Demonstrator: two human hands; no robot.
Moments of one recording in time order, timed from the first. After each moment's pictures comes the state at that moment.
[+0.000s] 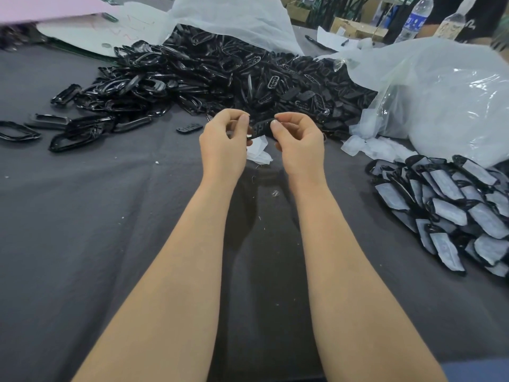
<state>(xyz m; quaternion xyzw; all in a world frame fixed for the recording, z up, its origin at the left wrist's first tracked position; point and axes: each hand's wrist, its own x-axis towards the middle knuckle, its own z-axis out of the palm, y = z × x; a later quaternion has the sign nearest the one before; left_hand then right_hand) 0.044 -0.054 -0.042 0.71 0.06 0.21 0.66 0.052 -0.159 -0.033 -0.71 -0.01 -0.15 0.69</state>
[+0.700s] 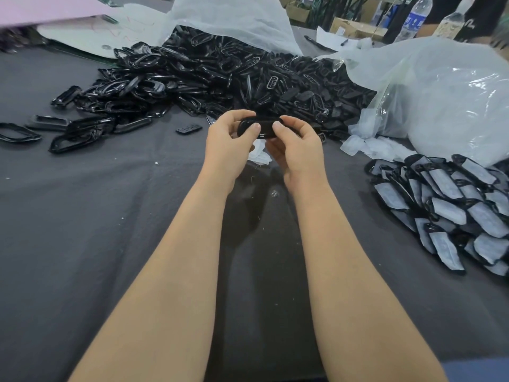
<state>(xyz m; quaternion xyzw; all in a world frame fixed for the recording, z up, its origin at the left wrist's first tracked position) 0.042 -0.053 -0.039 0.68 0.03 0.13 0.72 0.055 -0.158 -0.033 -0.60 0.06 -0.06 0.79</state>
